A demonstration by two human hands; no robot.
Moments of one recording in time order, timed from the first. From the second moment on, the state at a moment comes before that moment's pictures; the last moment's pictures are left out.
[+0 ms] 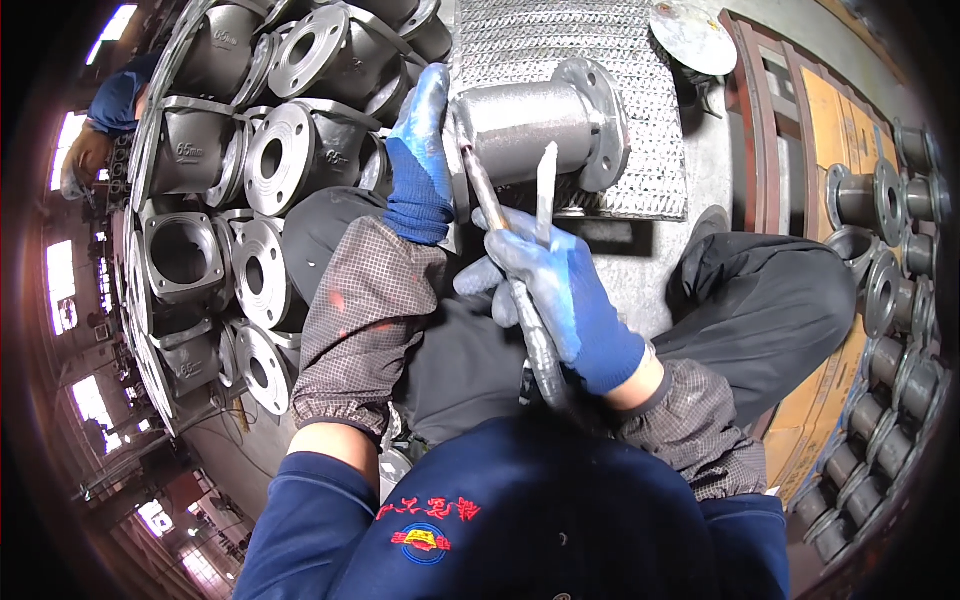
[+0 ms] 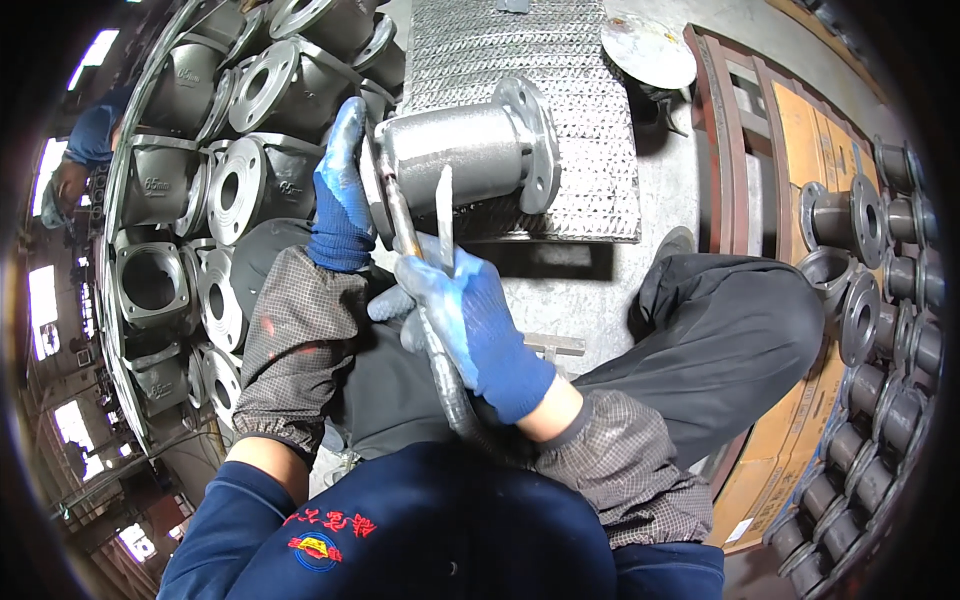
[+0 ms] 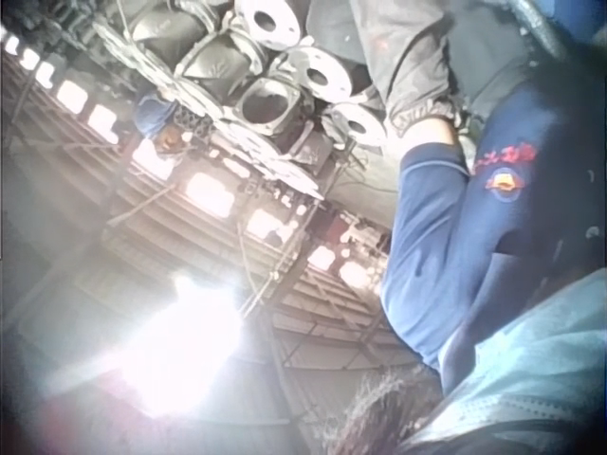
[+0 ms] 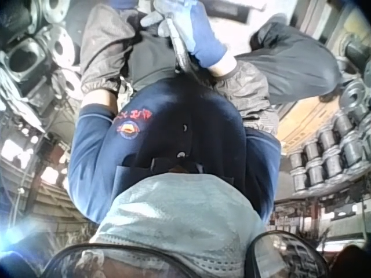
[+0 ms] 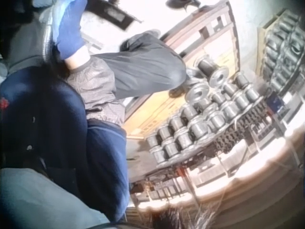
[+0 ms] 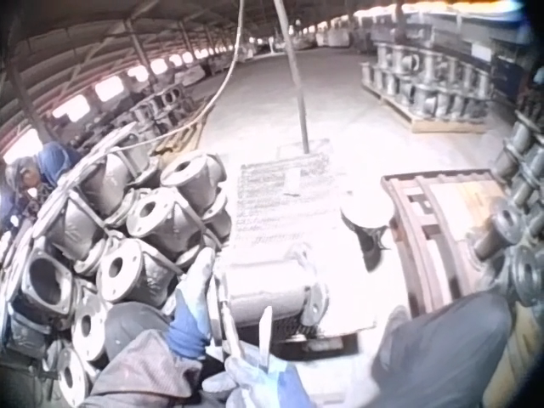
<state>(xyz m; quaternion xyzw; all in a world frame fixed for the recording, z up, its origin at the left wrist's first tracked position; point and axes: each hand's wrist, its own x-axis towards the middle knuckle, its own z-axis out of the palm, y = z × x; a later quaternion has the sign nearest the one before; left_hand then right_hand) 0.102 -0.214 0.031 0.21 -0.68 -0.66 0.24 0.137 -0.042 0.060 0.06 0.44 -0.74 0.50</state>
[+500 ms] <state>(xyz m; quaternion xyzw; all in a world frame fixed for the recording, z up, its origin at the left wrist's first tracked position) 0.100 -0.244 0.011 0.15 -0.79 -0.55 0.22 0.050 0.038 0.097 -0.07 0.67 -0.65 0.34</state>
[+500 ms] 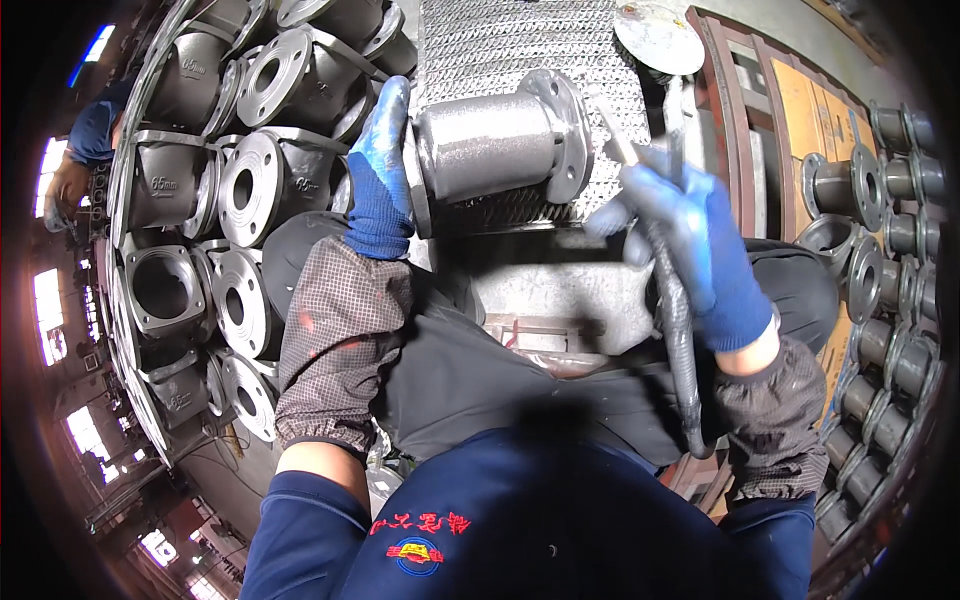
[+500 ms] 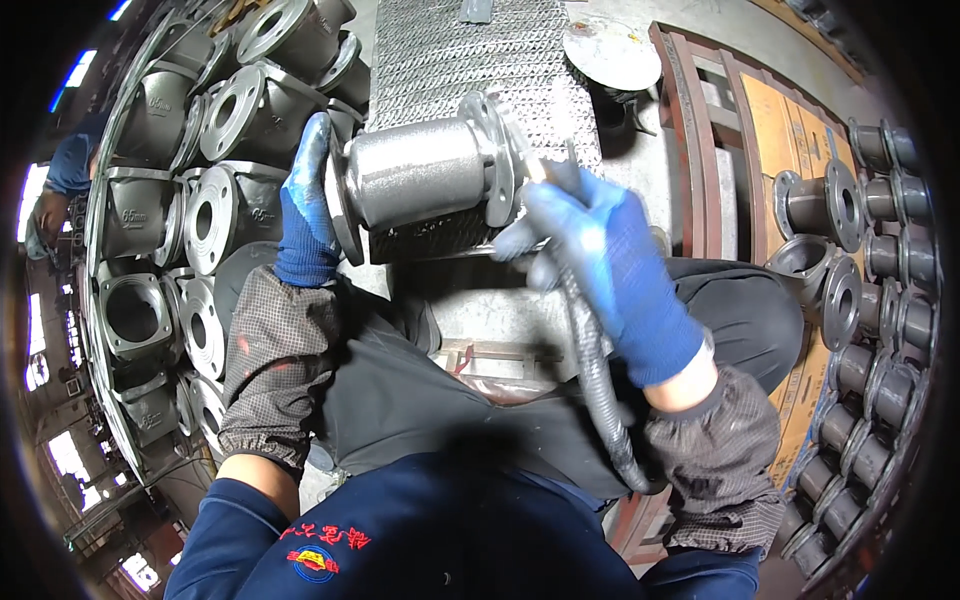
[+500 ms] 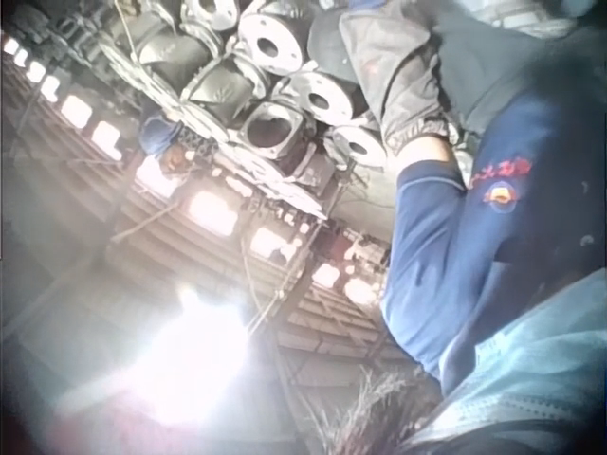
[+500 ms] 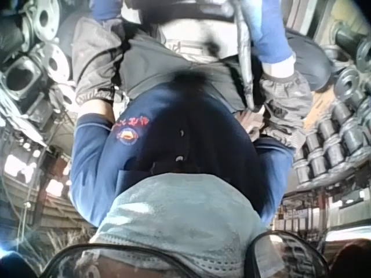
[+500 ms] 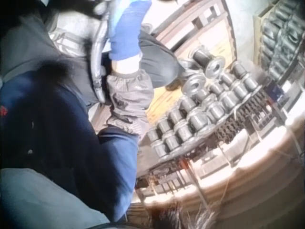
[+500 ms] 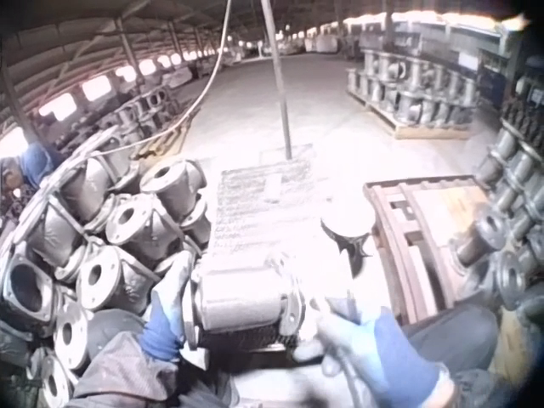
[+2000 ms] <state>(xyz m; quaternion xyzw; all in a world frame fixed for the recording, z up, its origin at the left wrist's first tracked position) 0.100 -0.247 0.037 0.31 -0.40 -0.86 0.10 -0.039 -0.042 0.011 0.03 0.56 -0.74 0.38</state>
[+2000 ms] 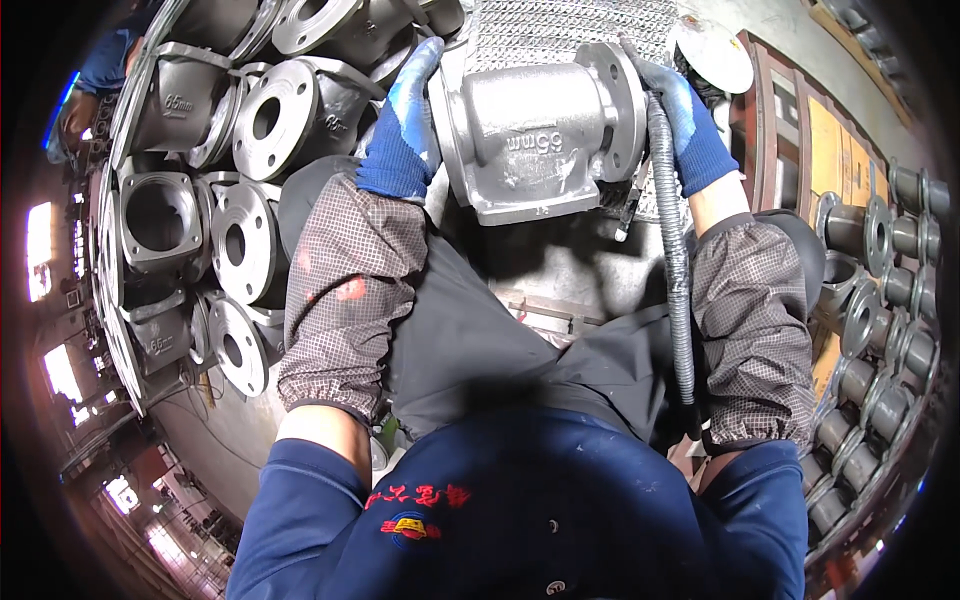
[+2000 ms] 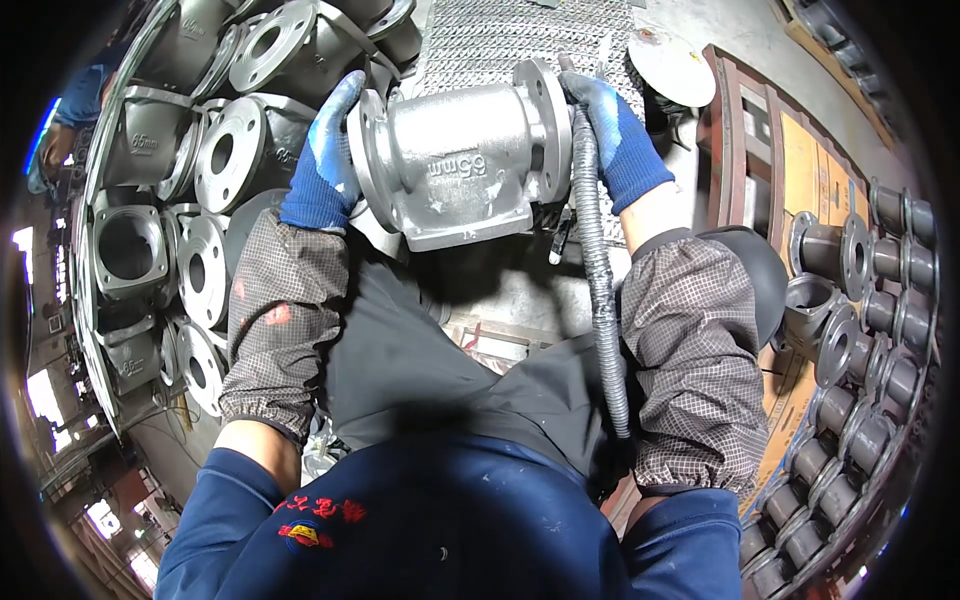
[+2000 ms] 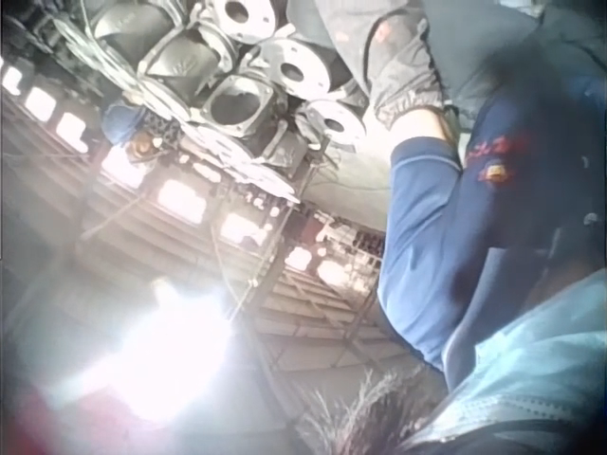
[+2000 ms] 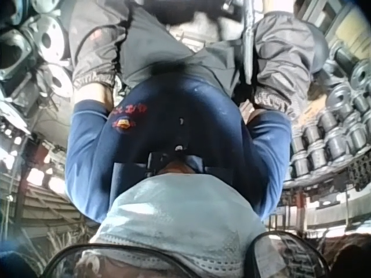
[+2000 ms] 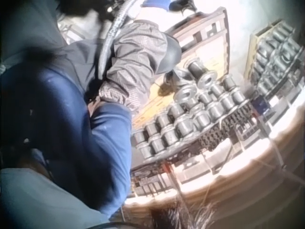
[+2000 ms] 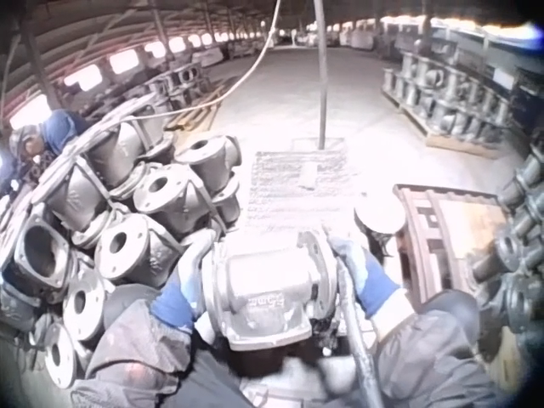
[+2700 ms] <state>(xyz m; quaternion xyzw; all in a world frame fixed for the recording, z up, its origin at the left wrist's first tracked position) 0.085 -0.271 -0.021 0.32 -0.45 -0.82 0.14 -0.012 -0.036 0.000 0.05 0.64 -0.72 0.27</state>
